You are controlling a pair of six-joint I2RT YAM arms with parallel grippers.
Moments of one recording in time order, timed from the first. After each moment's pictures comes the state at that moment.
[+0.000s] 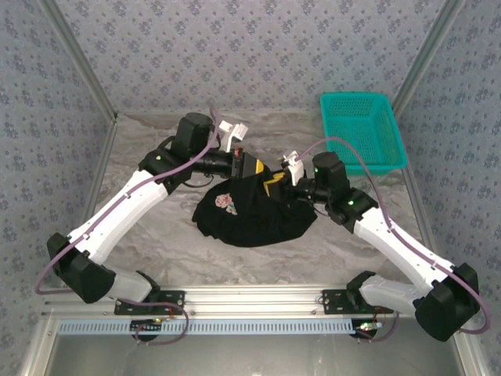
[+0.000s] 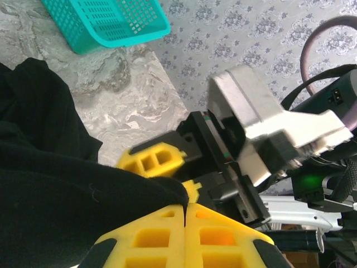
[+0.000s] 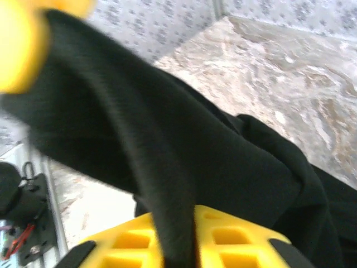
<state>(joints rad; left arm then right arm) -0.65 1.39 1.45 -0.57 0.68 -0.62 0.57 1.09 0.89 -0.20 -0.53 0.11</state>
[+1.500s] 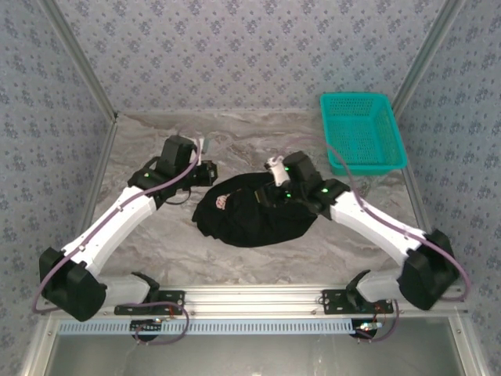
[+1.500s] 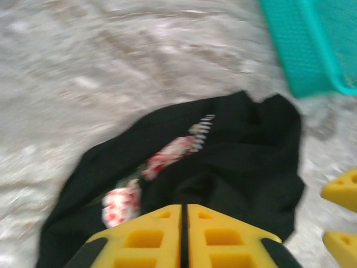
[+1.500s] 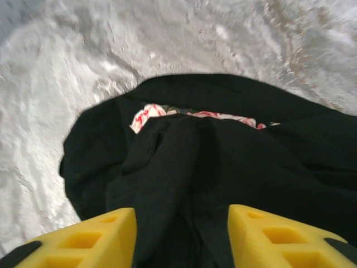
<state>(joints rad) -0.50 1.25 1.10 -0.57 0.09 -0.47 0.69 1.37 1.03 -0.39 -0.17 0.17</state>
